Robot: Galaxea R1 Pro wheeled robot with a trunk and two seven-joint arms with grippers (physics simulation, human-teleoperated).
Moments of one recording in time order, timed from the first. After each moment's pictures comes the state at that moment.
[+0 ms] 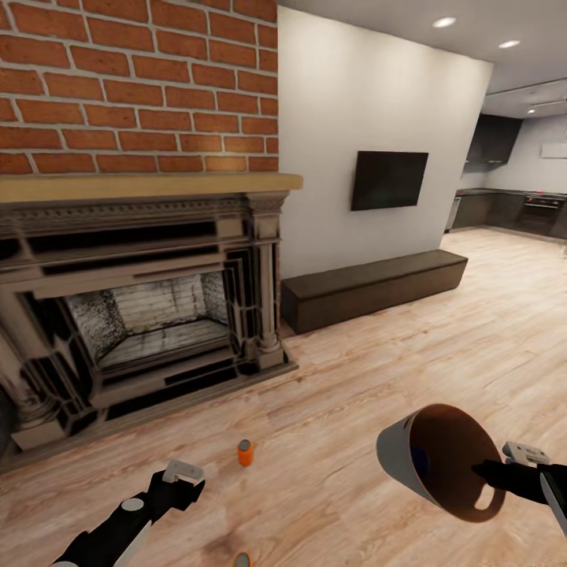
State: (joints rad) left arm -0.49 0.17 -0.38 -0.46 0.20 0.00 -0.13; right arm -0.49 -0.40 -0.41 -0.69 0.14 0.59 0.43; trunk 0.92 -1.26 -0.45
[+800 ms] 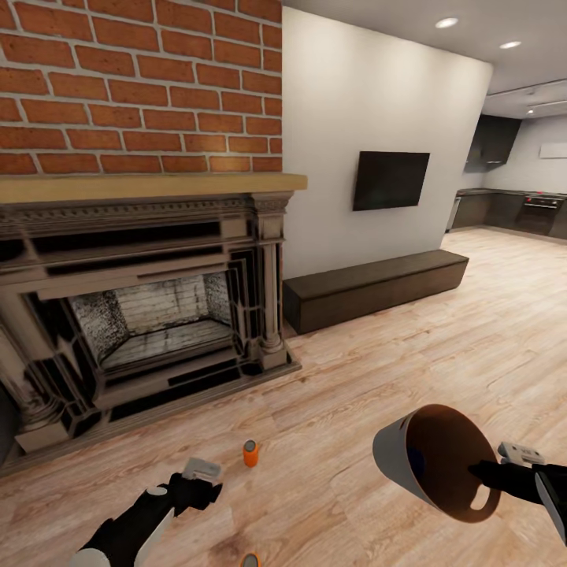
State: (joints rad) left arm -0.52 0.10 -0.38 -0.47 0.21 0.16 -0.12; right arm -0.49 -0.39 -0.41 -0.69 0.14 0.59 0.43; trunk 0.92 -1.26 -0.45
